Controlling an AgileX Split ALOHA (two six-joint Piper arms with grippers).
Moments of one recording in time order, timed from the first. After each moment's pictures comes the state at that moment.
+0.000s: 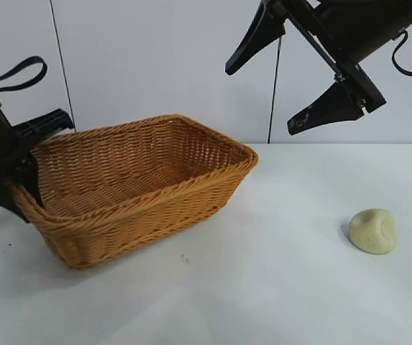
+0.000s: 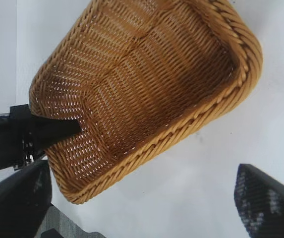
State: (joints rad) left arm -0.26 1.75 -1.03 -0.29 0.61 -0.71; right arm 0.18 1.72 -1.24 0.83 0.88 -0.21
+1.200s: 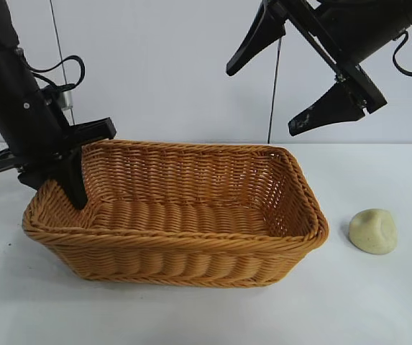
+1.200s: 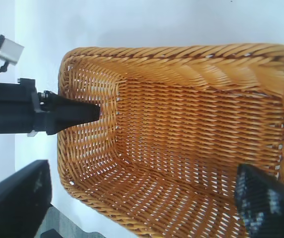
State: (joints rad) left arm -0.25 2.05 -1.35 -0.40 0.86 -0.01; right arm 0.18 1.72 -1.24 0.82 0.88 -0.20
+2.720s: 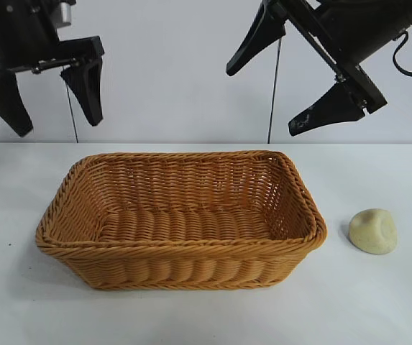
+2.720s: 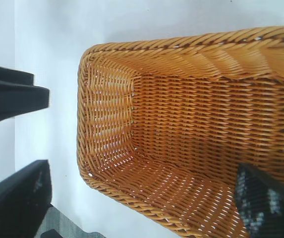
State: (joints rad) left arm -0.24 1.99 -1.72 -0.15 1.20 -0.01; right arm 0.18 1.72 -1.24 0.82 0.88 -0.19
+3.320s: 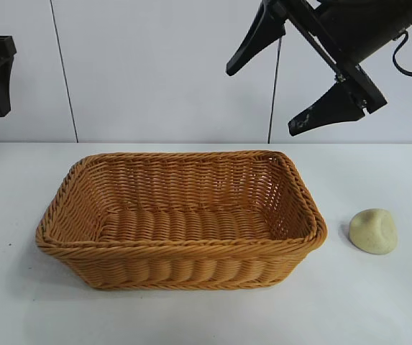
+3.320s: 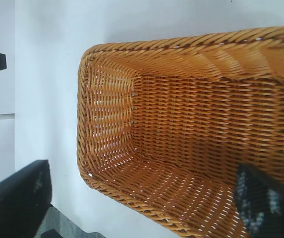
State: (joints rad) left arm -0.02 1.98 -1.73 -0.04 1.21 -0.01; right arm 0.18 1.72 -1.24 0.82 0.88 -0.19
